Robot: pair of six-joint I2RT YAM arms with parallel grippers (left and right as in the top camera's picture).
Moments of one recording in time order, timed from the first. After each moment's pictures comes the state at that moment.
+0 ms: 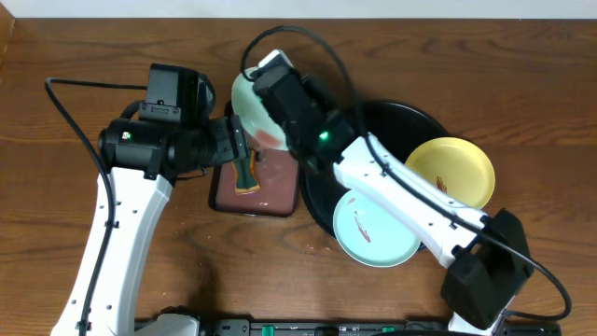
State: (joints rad) left arm -0.15 1.38 1.40 -1.14 0.15 -0.38; right arm 0.81 1.90 1.66 -0.49 0.63 -0.18
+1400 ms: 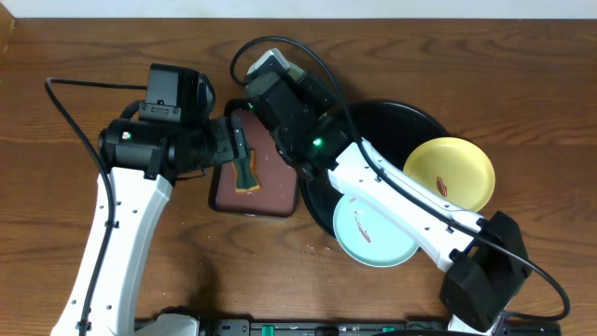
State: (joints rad) left arm -0.15 1.38 1.40 -1.14 0.15 -0.38; right arm 0.84 1.90 1.66 -0.47 0.78 -0.32
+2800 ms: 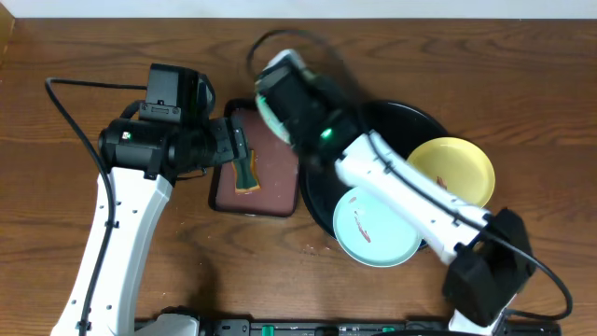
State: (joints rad) left arm -0.15 1.38 1.40 -1.14 0.15 -0.38; right arm 0.76 1.89 1.66 -0.59 0.69 -0.12
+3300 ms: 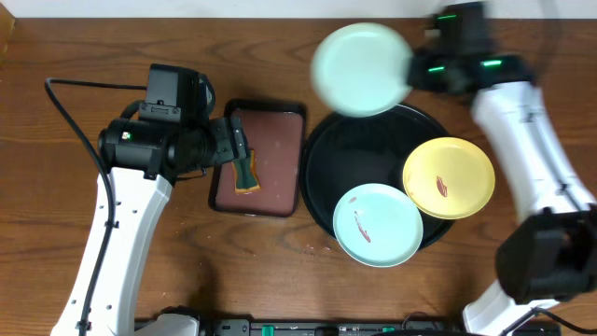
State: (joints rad) left arm -0.15 1.38 1.40 -1.14 0.15 -0.38; right arm 0.07 1.83 1.66 -0.74 -0.26 0.37
